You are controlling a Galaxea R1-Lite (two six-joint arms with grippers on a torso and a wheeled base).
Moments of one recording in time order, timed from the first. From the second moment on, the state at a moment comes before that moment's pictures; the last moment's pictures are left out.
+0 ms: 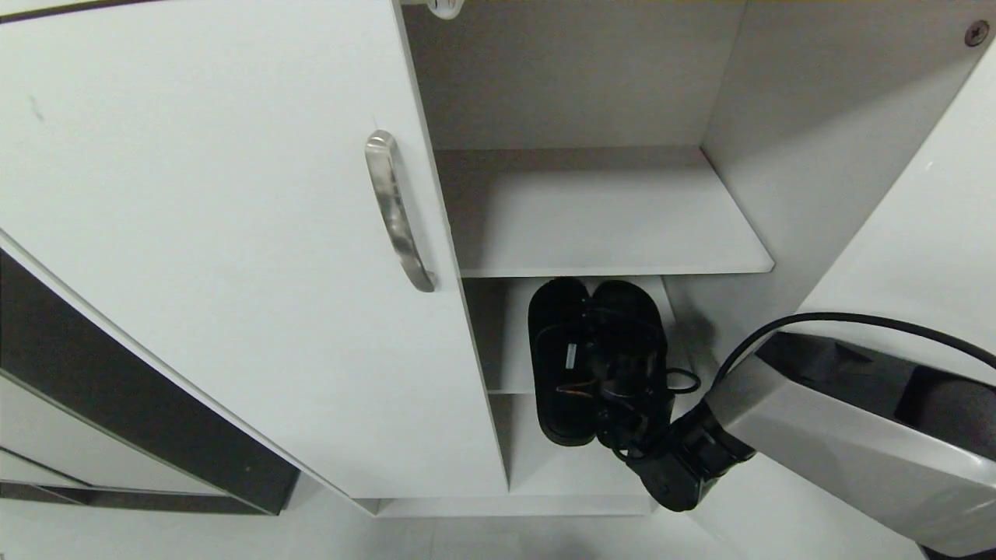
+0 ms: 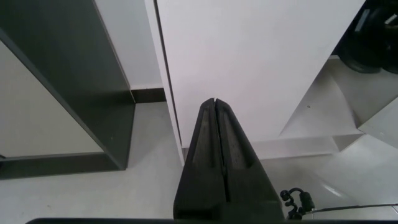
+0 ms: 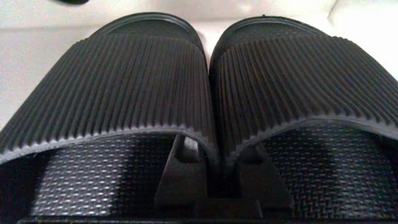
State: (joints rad) left arm 0.00 0.00 0.00 0.00 -0.03 0.03; right arm 0.72 2.38 -1.23 -1.22 -0.71 0.06
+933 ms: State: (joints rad) left arm 0.00 0.00 0.00 0.00 -0.02 0.02; right arm 0.65 2.48 -1.52 -1.03 -0.69 0.07
